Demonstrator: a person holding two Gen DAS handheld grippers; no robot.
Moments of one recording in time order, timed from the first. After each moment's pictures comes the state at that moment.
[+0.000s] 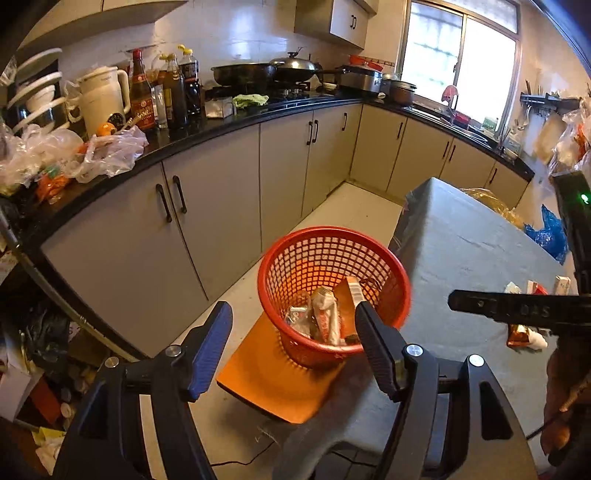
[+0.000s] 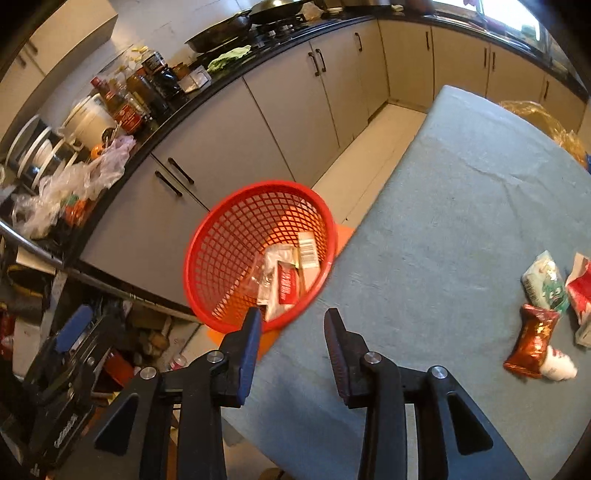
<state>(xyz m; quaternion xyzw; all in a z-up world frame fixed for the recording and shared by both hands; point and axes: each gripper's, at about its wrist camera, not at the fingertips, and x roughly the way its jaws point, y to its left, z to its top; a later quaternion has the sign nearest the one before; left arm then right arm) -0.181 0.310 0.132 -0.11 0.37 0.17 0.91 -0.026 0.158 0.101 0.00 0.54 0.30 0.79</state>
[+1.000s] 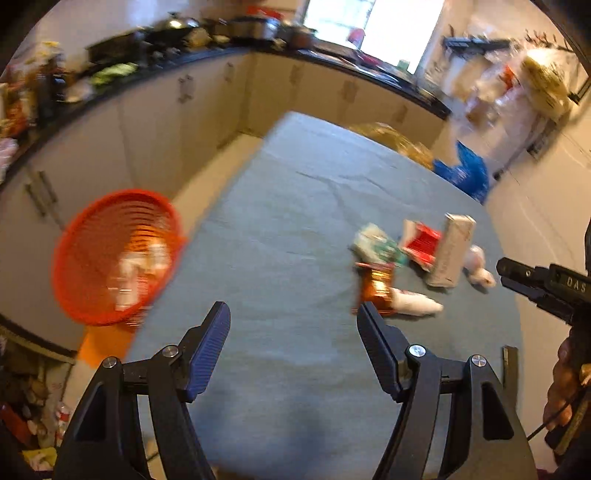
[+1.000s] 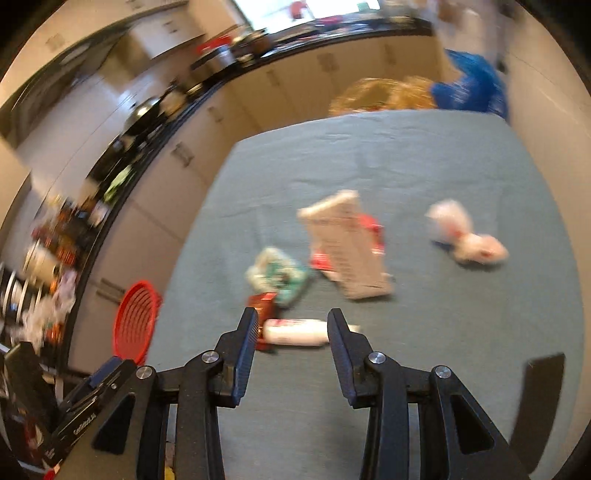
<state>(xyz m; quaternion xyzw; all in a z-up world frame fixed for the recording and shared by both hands) -0.082 0.113 0.115 -0.12 0.46 -0.03 0.88 -0.026 -0.168 0.133 0.17 0.49 0.11 0.85</state>
